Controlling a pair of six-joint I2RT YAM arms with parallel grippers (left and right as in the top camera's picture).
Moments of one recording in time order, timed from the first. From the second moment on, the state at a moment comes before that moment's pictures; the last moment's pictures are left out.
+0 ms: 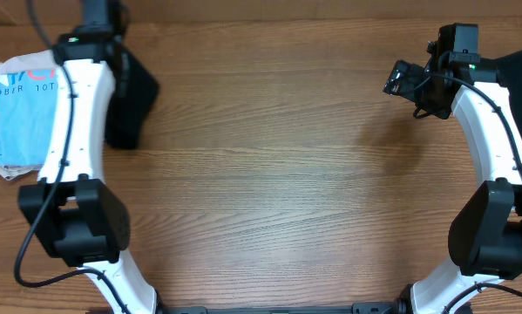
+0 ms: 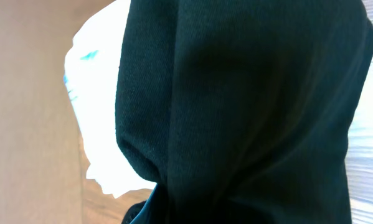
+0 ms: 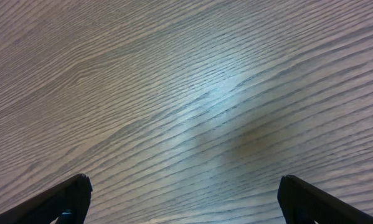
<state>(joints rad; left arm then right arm) 0.10 1.99 1.92 -1.06 -0.52 0.22 -0.10 1.86 1.57 -0.81 -0.10 0.33</state>
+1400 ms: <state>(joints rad) 0.53 2.04 2.01 -0.96 -0.19 0.22 -0.10 1.86 1.57 -0.81 -0.10 0.33</state>
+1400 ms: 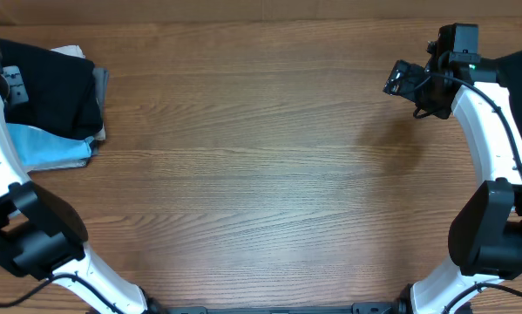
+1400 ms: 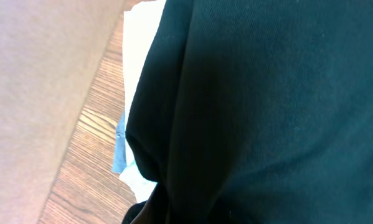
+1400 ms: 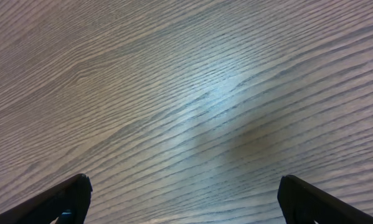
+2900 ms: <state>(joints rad) 0.69 2.08 2.02 -1.00 0.26 -0.09 -0.10 1.86 1.57 -0.81 -0.10 0.33</state>
